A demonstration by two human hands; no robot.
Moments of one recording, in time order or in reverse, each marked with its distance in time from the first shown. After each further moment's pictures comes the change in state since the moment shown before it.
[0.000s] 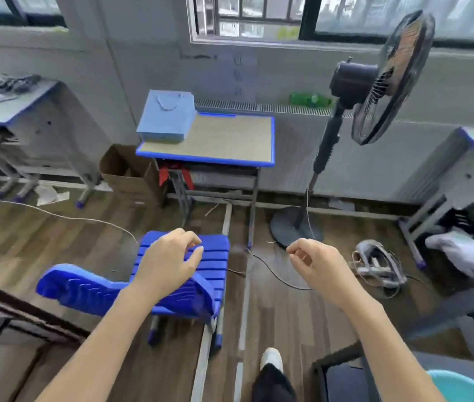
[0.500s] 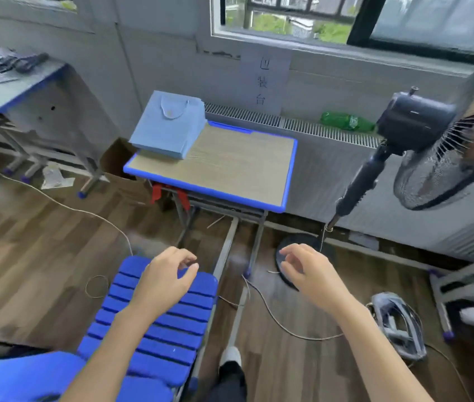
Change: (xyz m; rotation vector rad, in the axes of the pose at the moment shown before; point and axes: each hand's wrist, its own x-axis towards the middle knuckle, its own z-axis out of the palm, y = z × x) left_hand 0.208 -0.012 0.065 -0.120 0.004 -0.278; right_hand 0.266 0.079 -0.020 0.038 -0.230 -0.082
